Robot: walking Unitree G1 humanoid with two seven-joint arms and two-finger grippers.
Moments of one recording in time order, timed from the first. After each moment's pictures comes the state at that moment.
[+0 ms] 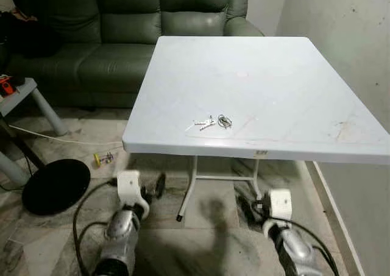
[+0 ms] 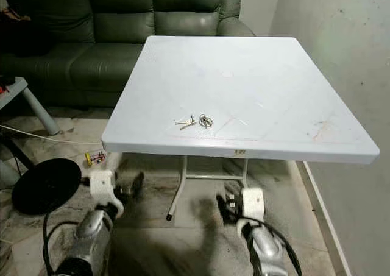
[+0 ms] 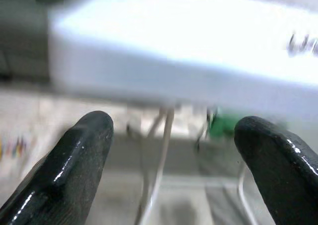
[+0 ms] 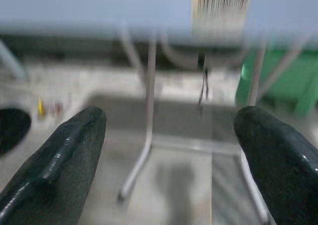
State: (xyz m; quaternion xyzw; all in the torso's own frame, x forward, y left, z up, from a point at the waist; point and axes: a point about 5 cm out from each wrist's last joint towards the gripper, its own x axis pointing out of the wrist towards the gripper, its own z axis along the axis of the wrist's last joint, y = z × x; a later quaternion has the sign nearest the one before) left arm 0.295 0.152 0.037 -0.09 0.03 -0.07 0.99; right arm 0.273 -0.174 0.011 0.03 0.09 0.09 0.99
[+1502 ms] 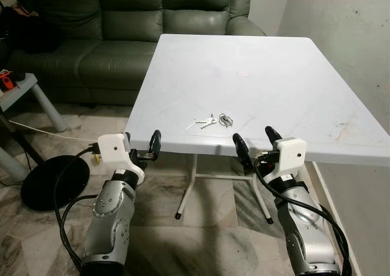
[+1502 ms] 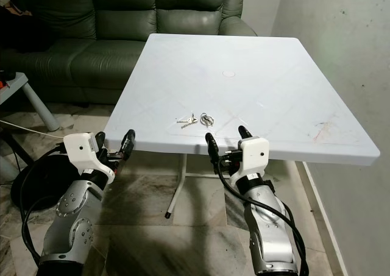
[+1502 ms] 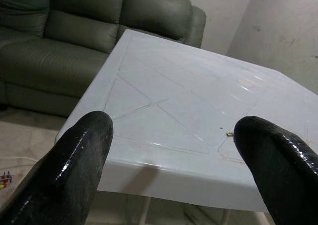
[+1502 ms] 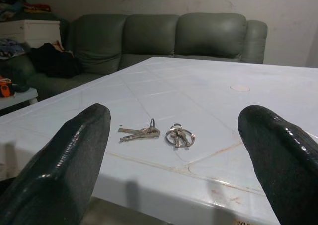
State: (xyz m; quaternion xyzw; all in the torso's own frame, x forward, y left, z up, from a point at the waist) left arm 0.293 0.143 0.117 -0.13 -0.02 -0.07 0.99; right arm 0.284 -0.143 0.124 0.02 -0.09 0.14 0.99
